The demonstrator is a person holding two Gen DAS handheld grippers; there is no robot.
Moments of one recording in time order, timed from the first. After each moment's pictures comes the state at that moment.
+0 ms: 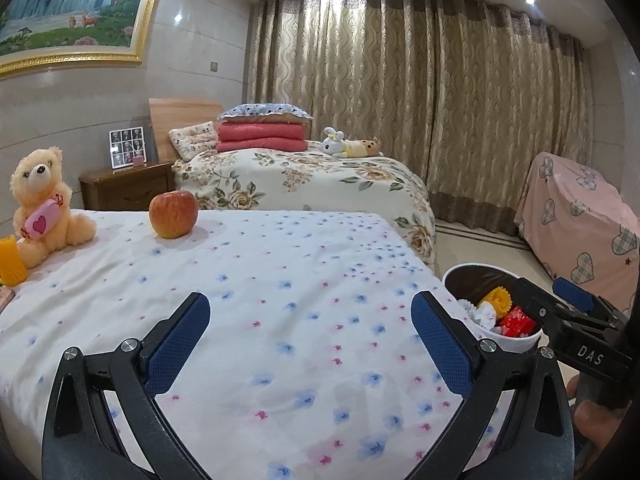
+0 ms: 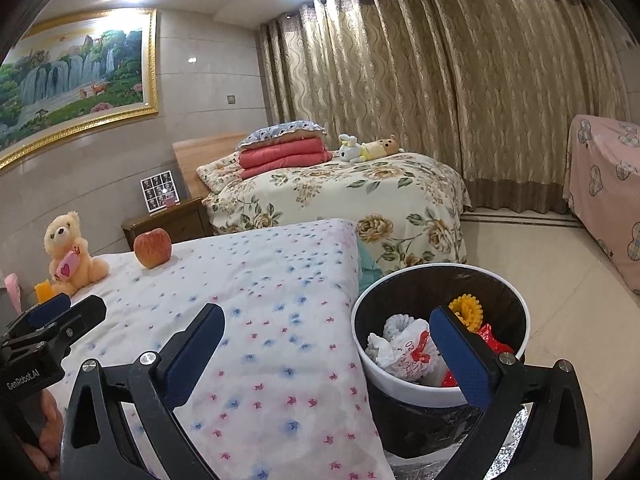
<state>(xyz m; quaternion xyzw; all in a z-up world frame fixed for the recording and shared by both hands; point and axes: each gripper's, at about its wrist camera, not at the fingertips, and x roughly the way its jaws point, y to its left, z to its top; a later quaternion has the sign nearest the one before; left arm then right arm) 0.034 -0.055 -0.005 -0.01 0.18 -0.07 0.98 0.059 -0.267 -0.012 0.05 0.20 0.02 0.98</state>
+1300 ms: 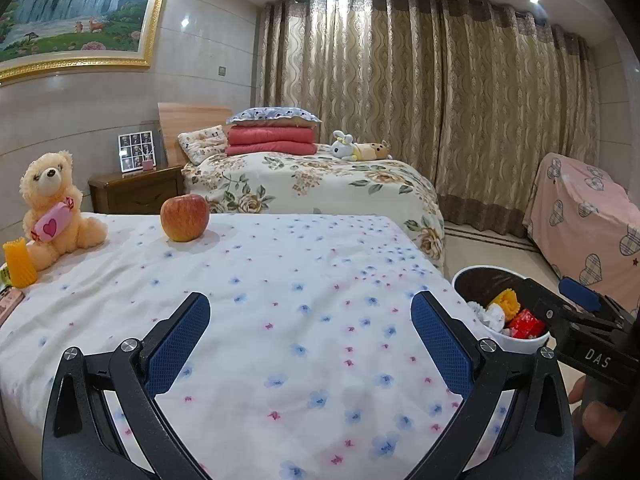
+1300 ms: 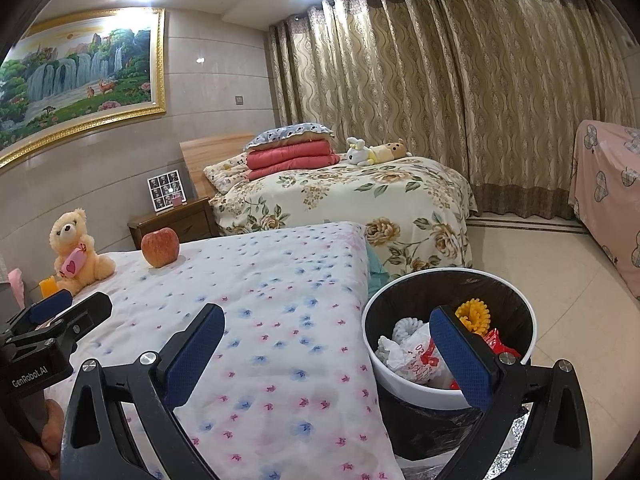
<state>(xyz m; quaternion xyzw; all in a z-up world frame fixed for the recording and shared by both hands) 0.030 -0.054 -0.004 -0.01 0.17 -0.05 0.98 0.058 -0.263 -0.011 0.05 0.19 0.03 0.98</state>
